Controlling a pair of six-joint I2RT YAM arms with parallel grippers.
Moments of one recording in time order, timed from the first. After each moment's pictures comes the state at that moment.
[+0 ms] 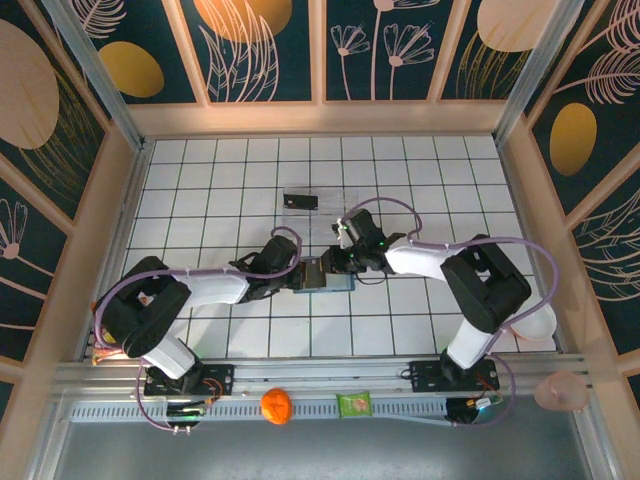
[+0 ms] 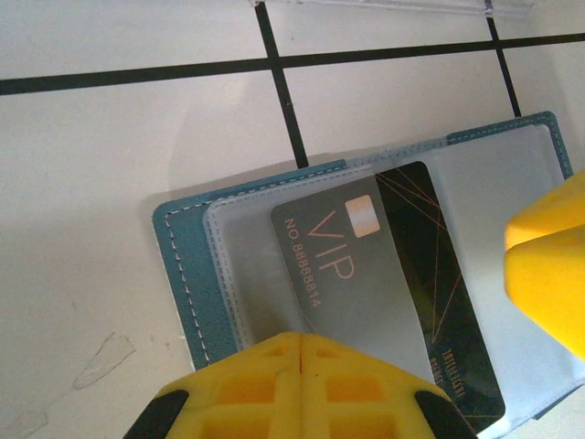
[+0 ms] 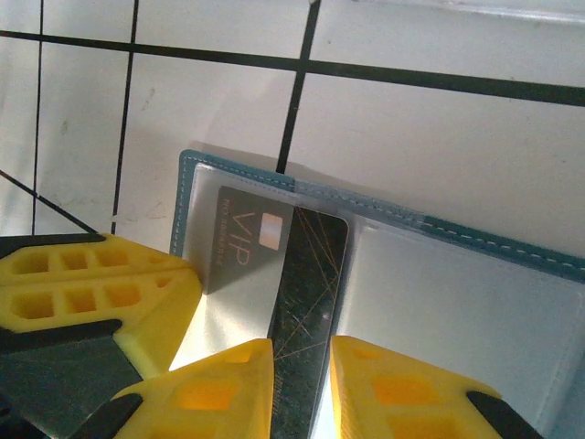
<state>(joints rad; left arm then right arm) -0.76 1.60 0.64 0.08 0.01 -0.62 0.70 1.70 0.86 -0.10 -0.37 0.59</state>
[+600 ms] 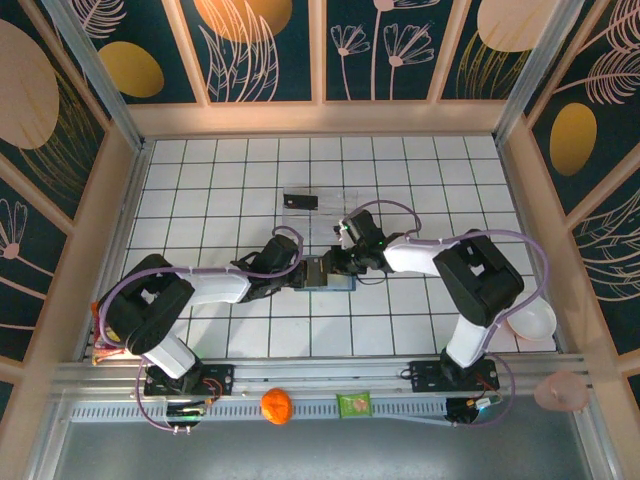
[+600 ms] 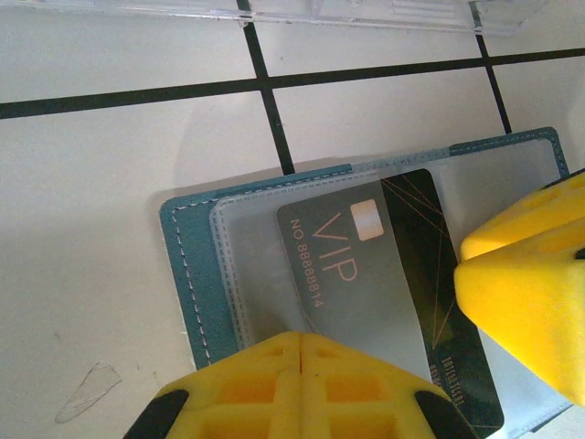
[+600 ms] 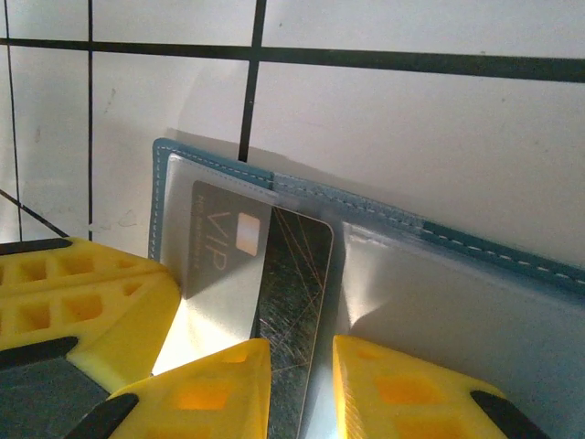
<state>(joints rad) -0.76 1.62 0.64 0.12 0.02 -0.61 0.68 1.75 0.86 -0.07 -0.40 0.63</state>
